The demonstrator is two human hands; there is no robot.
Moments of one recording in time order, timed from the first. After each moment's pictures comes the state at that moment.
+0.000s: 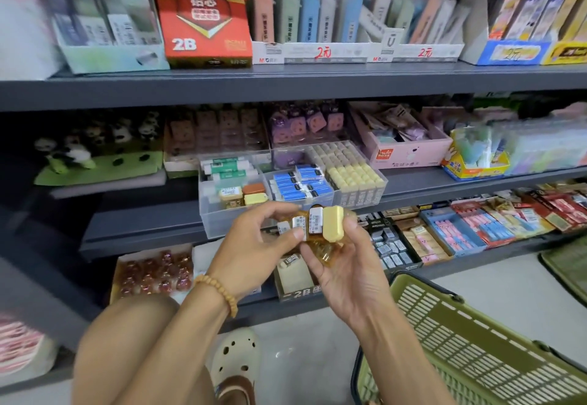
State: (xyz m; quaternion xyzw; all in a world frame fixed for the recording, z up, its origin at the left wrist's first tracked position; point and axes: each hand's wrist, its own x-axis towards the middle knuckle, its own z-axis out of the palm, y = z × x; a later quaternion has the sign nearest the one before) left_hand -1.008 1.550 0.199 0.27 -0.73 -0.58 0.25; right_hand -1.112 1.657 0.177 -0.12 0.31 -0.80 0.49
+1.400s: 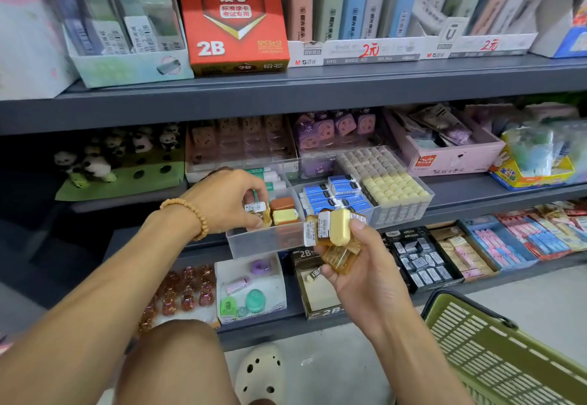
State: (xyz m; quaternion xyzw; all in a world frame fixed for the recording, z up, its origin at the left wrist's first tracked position) left_hand -1.007 1.404 0.227 0.27 -0.95 -0.15 0.03; right_hand -1.110 1.605 0.176 -0.10 0.42 -0.77 0.48
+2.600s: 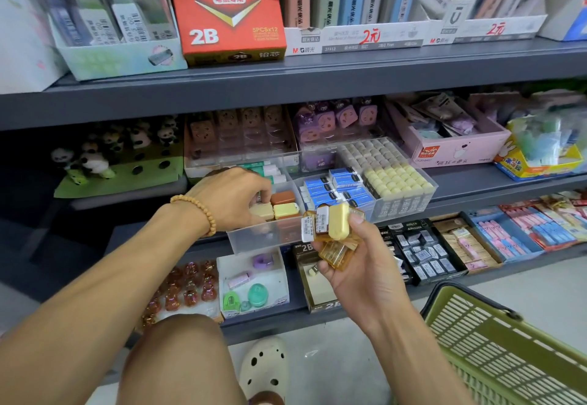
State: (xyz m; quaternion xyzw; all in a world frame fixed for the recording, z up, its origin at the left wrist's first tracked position) left_hand -1.018 1.396 0.211 0.20 -0.98 -0.02 0.00; right_hand -1.107 1.600 0.172 -0.07 0.40 -0.77 0.49
